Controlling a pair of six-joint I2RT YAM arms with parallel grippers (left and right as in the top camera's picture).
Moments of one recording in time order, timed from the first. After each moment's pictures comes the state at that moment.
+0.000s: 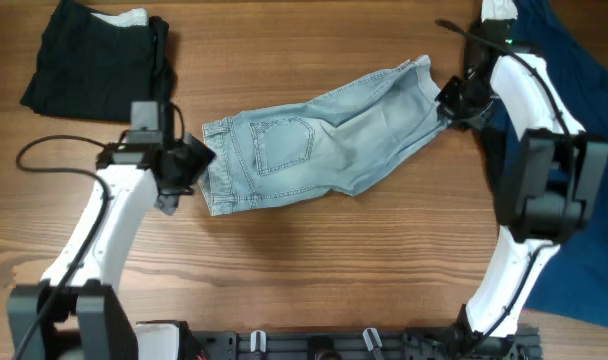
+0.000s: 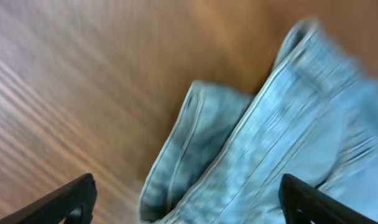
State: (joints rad) left arm -0.03 1.50 0.98 -0.77 0.03 -0.92; right arm -0.08 2.17 1.75 -1.06 -0.10 0.56
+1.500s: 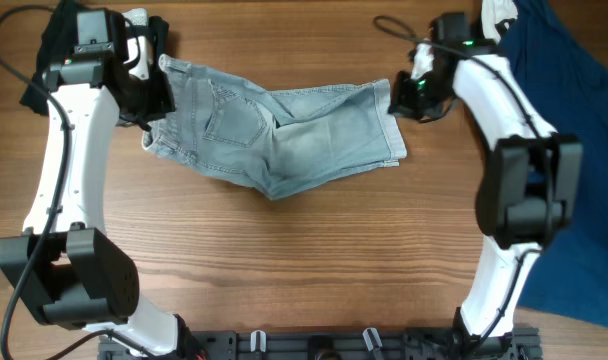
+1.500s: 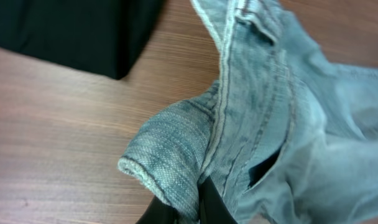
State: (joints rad) left arm 0.07 1.77 1.61 -1.05 0.10 -0.13; right arm 0.09 2.18 1.71 -0.93 -0.39 0.30
